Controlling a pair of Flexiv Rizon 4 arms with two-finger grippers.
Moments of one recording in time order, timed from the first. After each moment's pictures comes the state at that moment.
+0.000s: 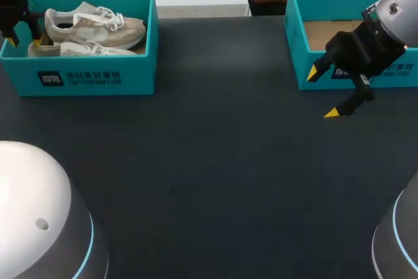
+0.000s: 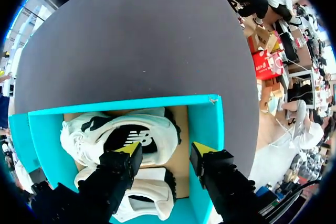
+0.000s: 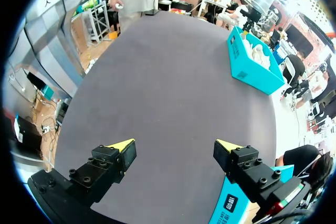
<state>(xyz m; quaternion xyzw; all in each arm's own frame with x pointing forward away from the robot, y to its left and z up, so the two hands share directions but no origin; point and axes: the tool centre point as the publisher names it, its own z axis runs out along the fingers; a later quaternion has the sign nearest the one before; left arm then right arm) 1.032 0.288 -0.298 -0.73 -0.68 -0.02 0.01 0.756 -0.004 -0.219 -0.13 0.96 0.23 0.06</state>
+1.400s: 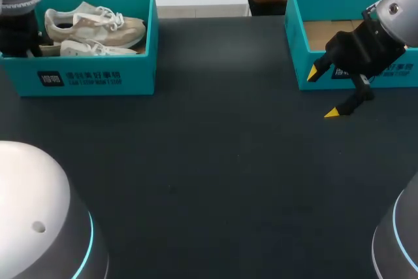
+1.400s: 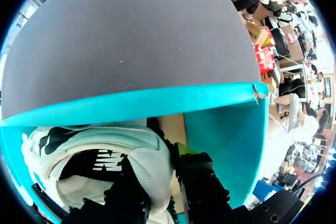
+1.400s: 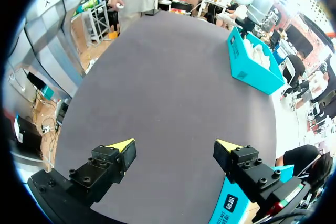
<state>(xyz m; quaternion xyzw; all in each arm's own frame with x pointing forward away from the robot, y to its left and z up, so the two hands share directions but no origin) 1.036 0.300 -0.363 -0.75 -0.66 -0.06 0.05 0.756 -0.004 -0.219 -0.13 0.96 0.23 0.06</state>
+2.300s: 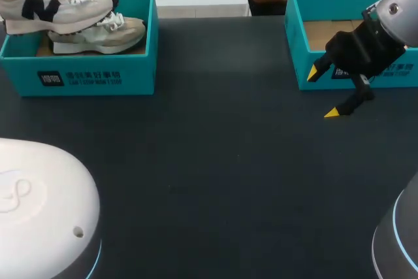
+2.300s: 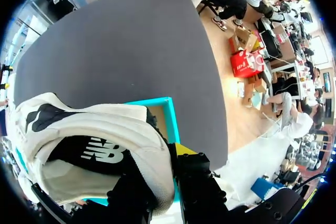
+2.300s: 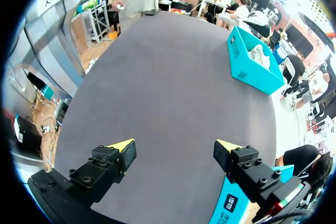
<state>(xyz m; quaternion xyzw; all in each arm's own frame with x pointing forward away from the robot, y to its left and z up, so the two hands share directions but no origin) 1.041 0.312 -0.173 -0.75 -0.65 -0.04 0.06 0.756 -0.004 -0.219 -0.13 0.96 0.23 0.06</state>
